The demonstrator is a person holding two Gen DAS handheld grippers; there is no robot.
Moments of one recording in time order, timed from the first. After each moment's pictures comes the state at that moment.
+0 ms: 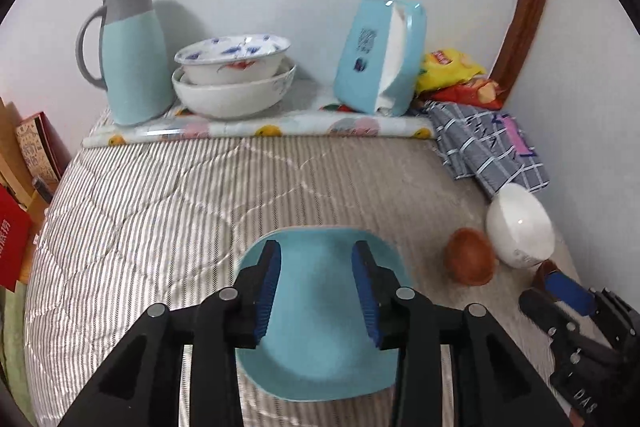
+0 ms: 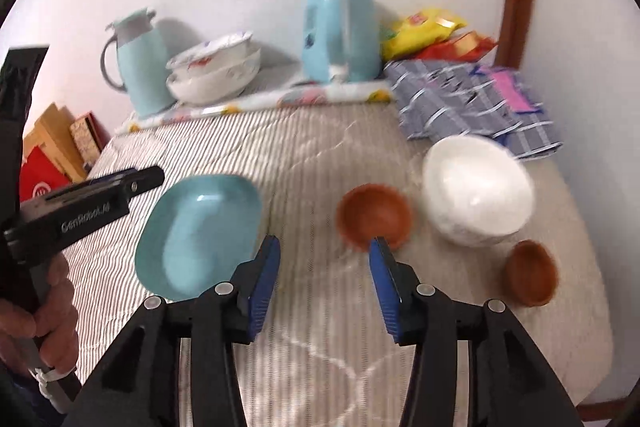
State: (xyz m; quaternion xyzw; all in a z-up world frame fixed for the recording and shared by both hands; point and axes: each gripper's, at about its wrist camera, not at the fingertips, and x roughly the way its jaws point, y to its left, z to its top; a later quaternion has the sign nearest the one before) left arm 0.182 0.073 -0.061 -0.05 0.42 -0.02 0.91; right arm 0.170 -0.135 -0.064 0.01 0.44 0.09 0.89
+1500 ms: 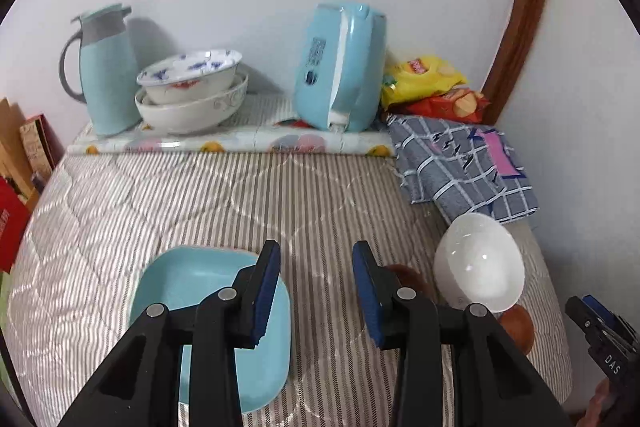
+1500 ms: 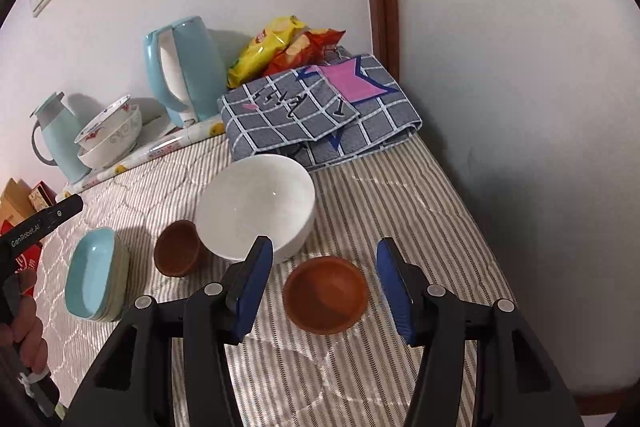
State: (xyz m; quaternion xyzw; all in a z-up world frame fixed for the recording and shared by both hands) left arm 0.206 -0.022 -0.053 -0.07 0.42 0.01 0.90; right arm 0.185 -0.328 -0.065 0.08 0.44 -0.01 0.89
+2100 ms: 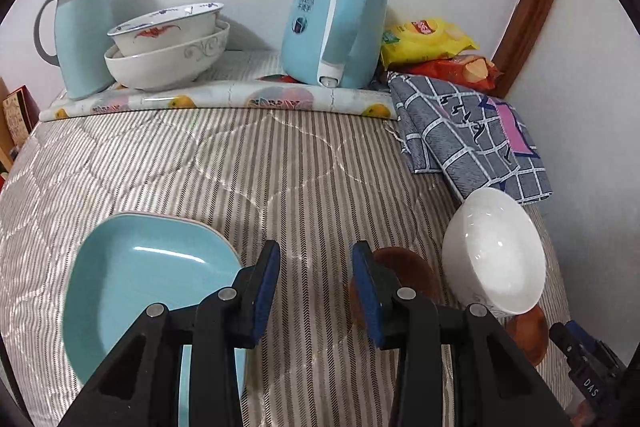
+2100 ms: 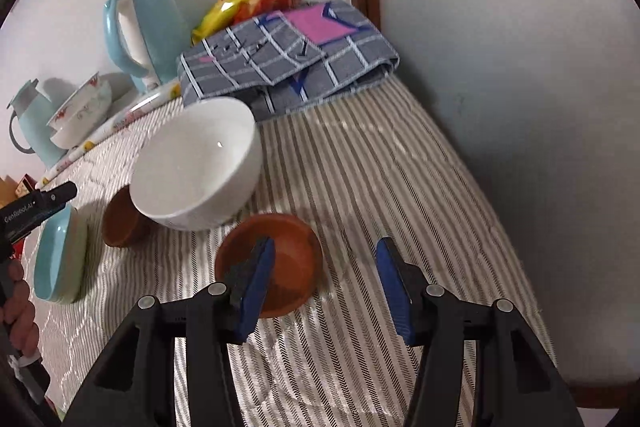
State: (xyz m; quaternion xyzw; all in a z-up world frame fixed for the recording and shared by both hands) left arm 0.229 -0.040 -0.108 -0.08 0.46 0.01 0.89; right arm 0.190 -0.355 -0.128 0.09 0.49 -0.02 0.86
